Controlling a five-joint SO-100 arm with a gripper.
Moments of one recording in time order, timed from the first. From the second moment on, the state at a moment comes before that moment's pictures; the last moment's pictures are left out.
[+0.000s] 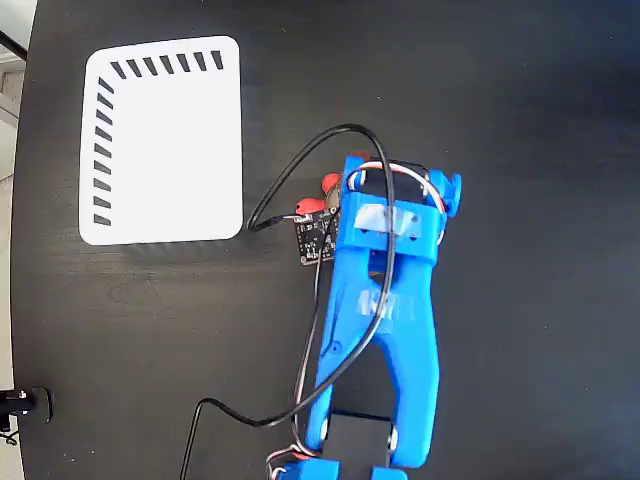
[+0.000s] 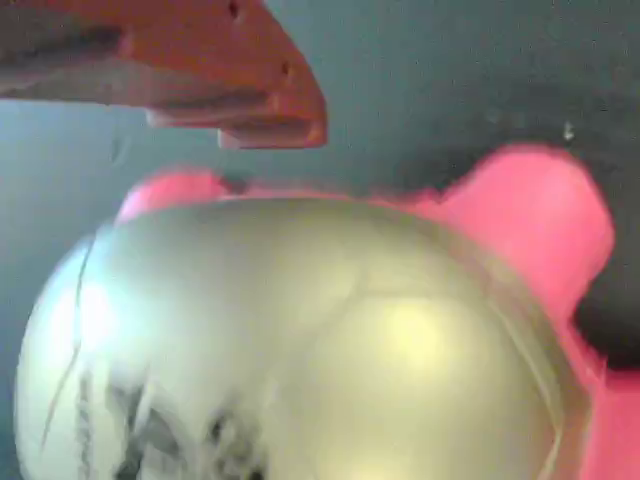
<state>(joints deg) 15.0 69.9 88.9 81.1 -23.7</state>
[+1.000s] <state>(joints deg) 14.9 68.6 88.3 79.6 -23.1</state>
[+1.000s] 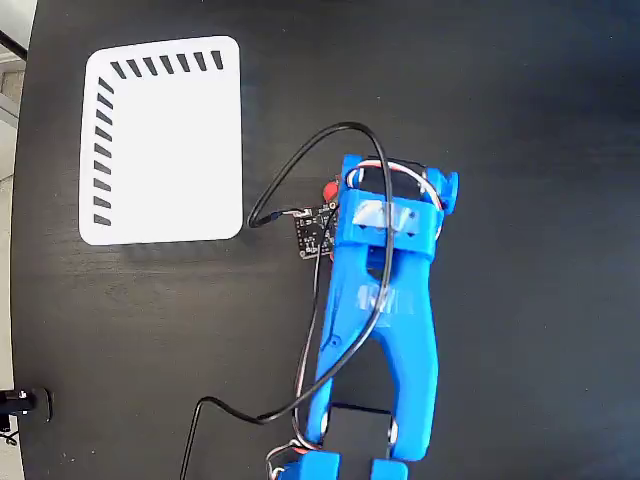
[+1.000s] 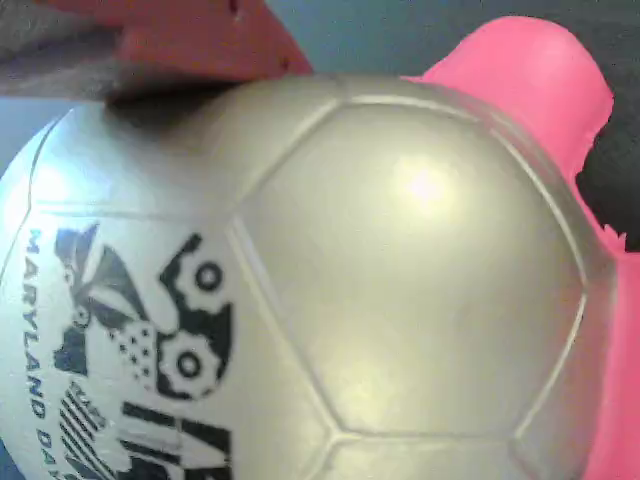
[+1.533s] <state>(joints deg) 12.3 80.2 75.8 91.8 -17.5</state>
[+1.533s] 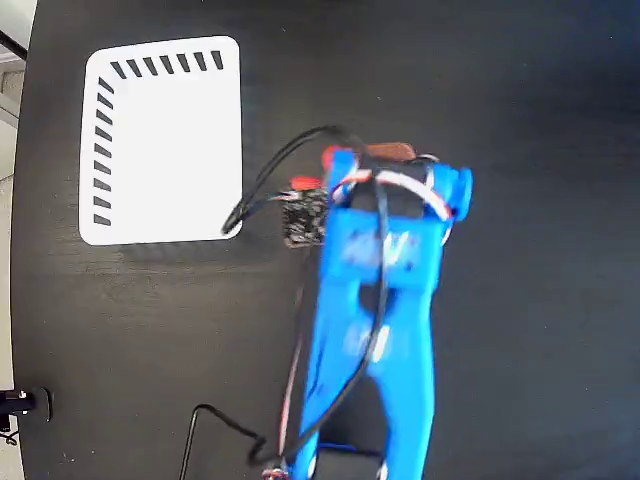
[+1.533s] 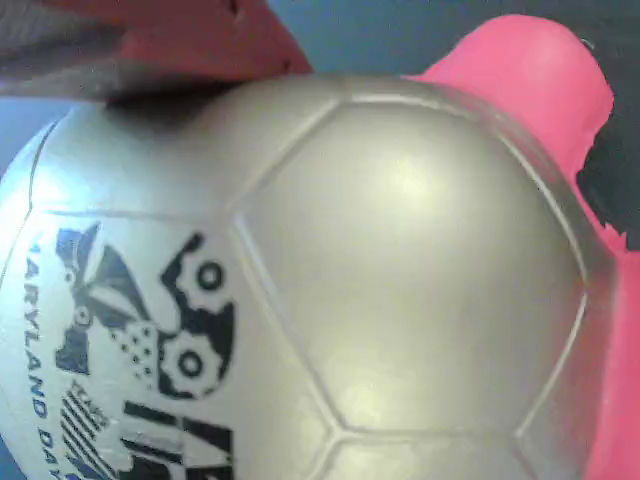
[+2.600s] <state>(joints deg) -16.6 54.4 34.8 94.0 6.6</state>
